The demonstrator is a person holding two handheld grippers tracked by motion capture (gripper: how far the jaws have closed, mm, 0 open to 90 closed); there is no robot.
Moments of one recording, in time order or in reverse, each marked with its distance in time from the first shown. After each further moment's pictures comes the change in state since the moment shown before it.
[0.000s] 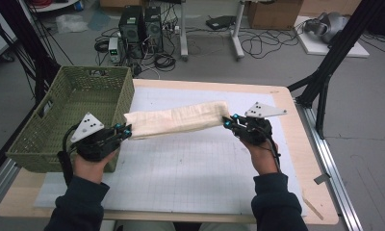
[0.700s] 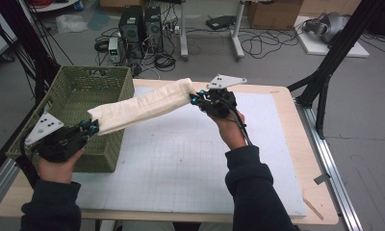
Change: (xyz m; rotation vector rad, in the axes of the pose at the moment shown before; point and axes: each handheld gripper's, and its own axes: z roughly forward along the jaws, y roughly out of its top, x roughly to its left) left arm 0.043 0.001 -0.055 -0.055 0.127 -0.028; right arm 0.021 0.074 0.084 -0.018 0.081 -0.091
